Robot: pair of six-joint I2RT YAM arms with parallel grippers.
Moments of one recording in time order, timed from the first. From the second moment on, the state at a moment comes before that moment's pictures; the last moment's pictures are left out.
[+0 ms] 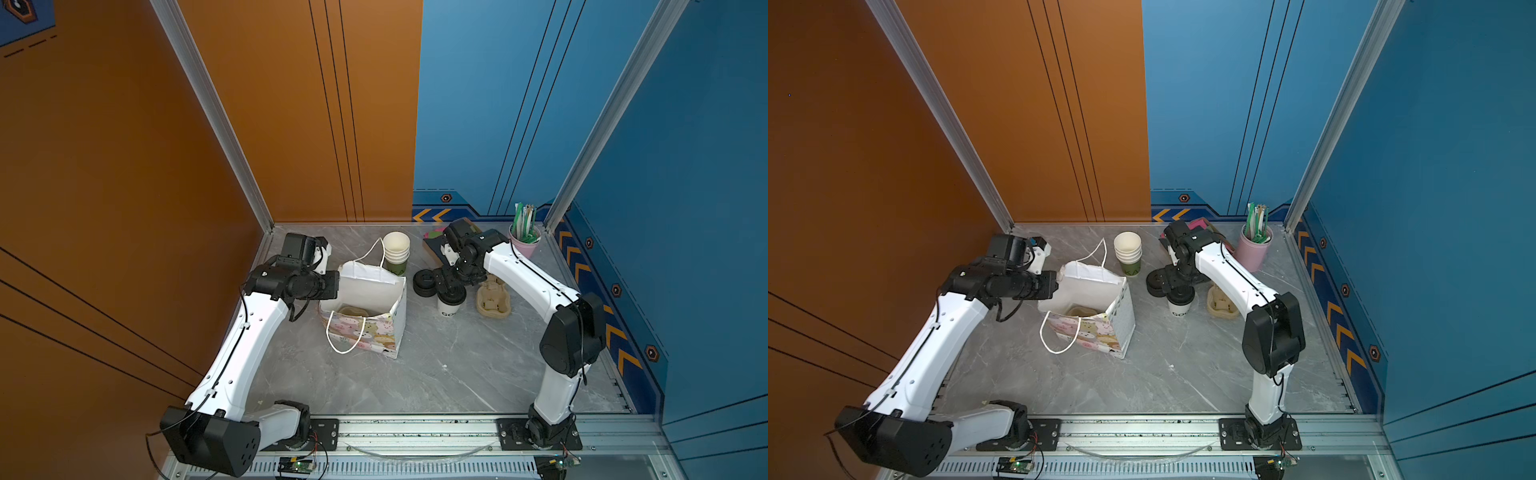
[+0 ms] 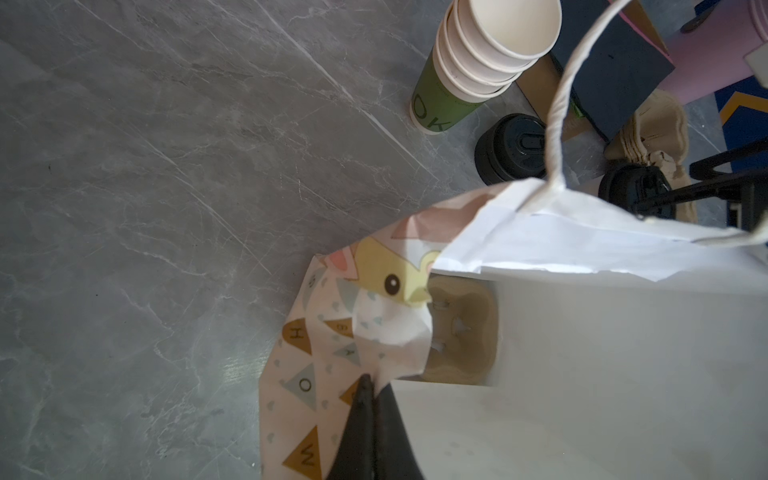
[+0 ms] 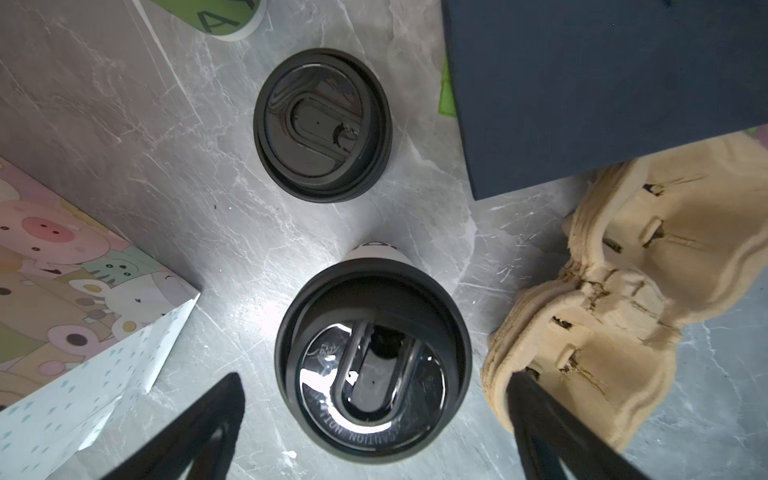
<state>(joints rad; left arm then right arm) -0.19 1.23 1.32 -1.05 0.16 -0.19 0.49 1.86 1.70 -1.13 0.02 0.17</state>
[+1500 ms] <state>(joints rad) -0.20 1.23 1.31 -1.05 0.16 -0.19 0.50 1.94 1.68 -1.14 0.02 0.16</state>
